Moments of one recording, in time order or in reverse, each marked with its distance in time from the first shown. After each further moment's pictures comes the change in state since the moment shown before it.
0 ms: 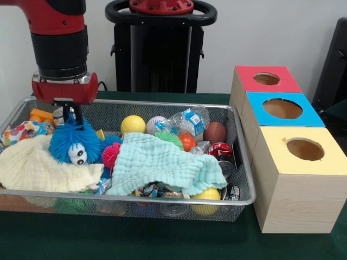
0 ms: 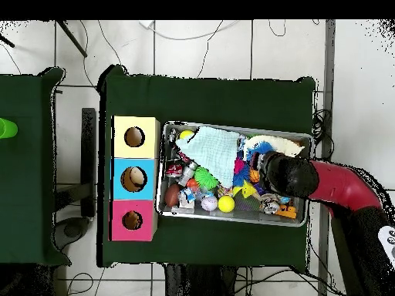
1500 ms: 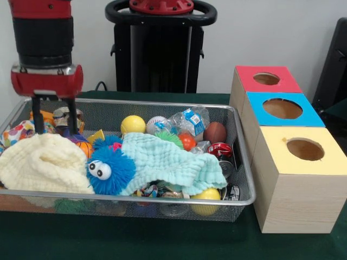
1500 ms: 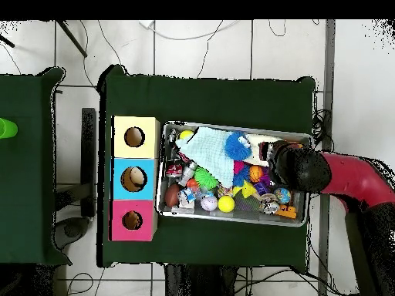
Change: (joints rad) arm -0.059 -0.057 0.091 -0.016 -0.068 0.016 0.000
